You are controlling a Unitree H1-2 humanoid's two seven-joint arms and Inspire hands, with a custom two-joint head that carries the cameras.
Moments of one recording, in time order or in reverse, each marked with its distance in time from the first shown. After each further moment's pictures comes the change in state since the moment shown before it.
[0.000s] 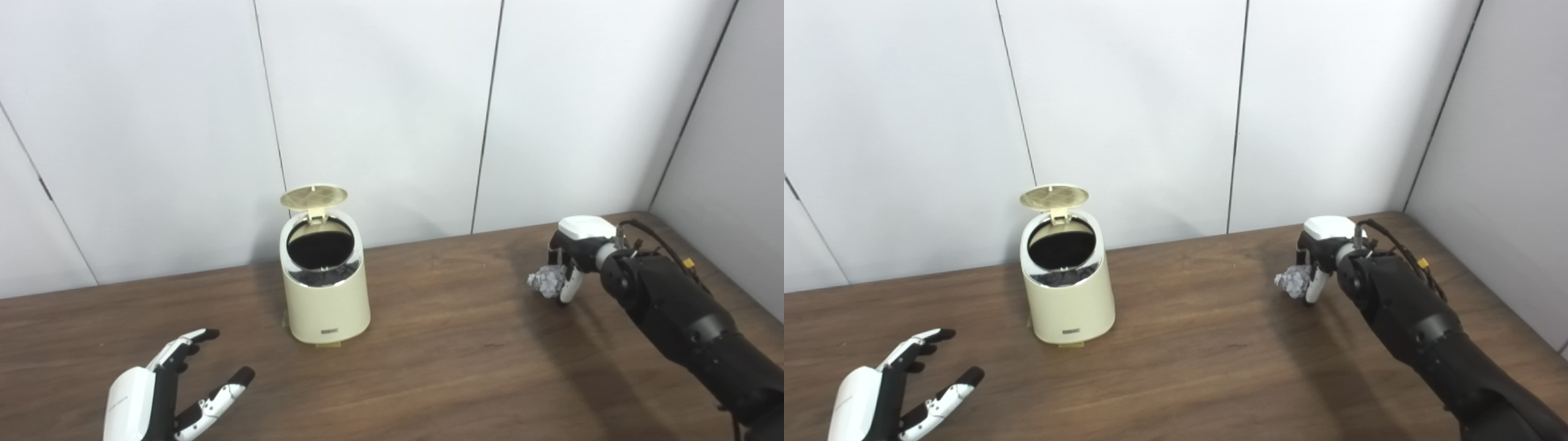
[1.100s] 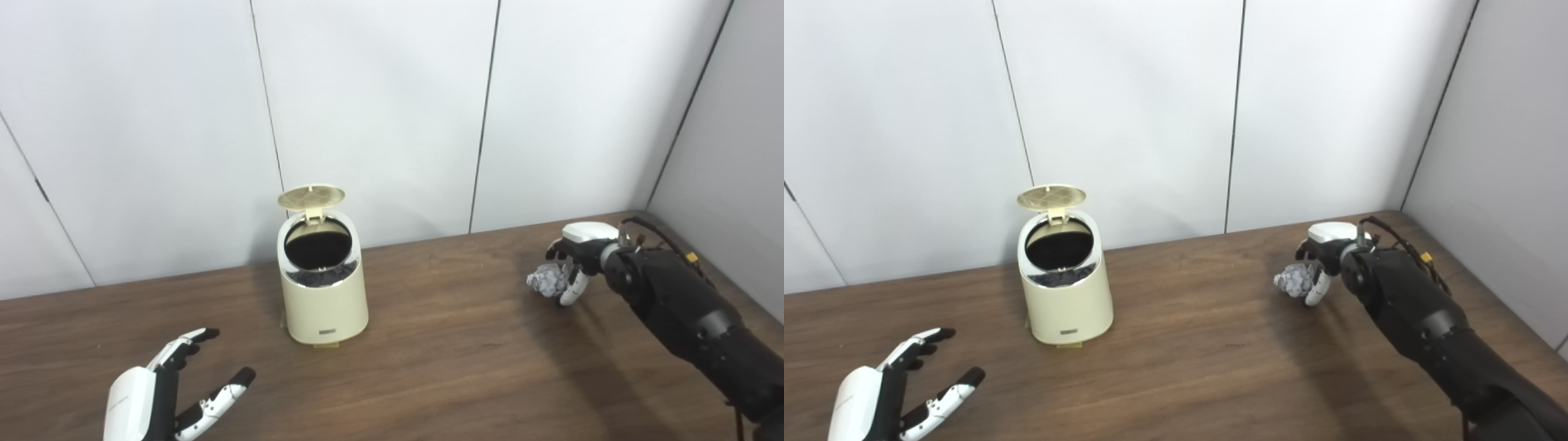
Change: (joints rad) left arm 0.000 0.000 0.000 0.001 0.006 -0.003 0.001; right arm -0.009 -0.024 0.014 -0.035 0.002 0.026 0.148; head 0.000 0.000
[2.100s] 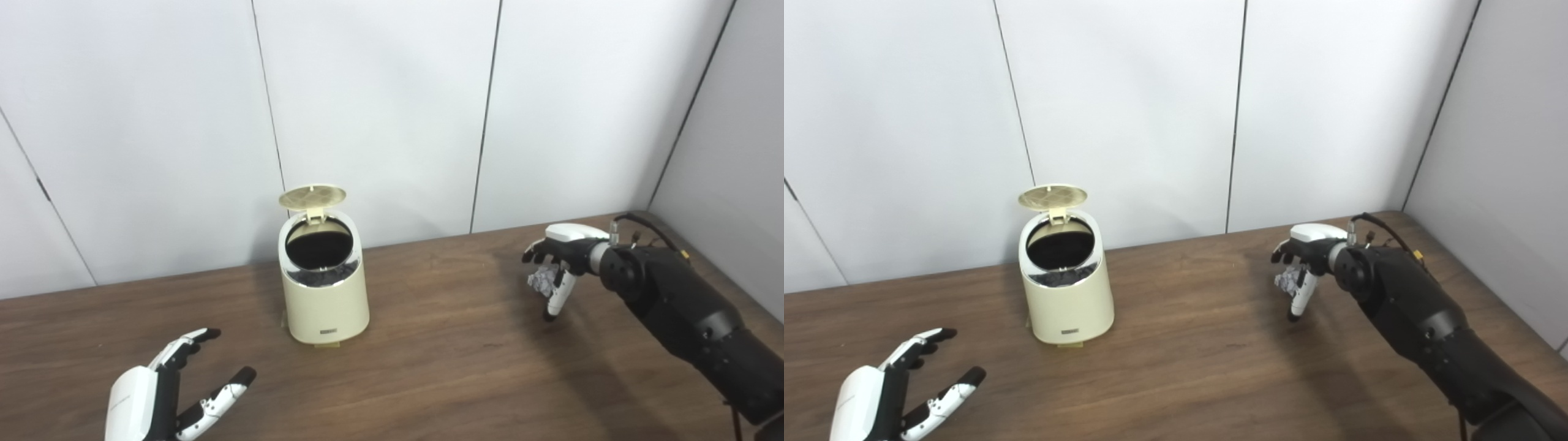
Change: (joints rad) left arm -0.004 0.000 -0.002 0.008 0.004 0.000 0.002; right arm 0.015 0.001 -0.015 -0.097 0.094 -0.021 0.050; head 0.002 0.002
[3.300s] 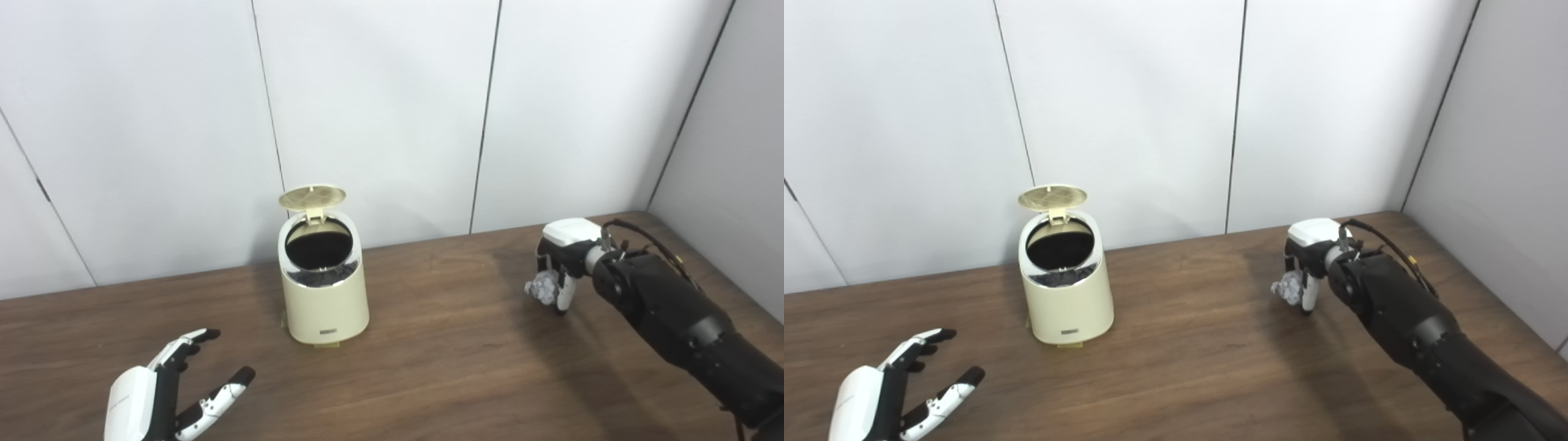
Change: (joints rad) left arm 0.000 0.000 0.002 -0.001 -0.001 0.000 0.000; right arm -0.002 0.009 0.057 0.066 -0.168 -0.046 -0.156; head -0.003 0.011
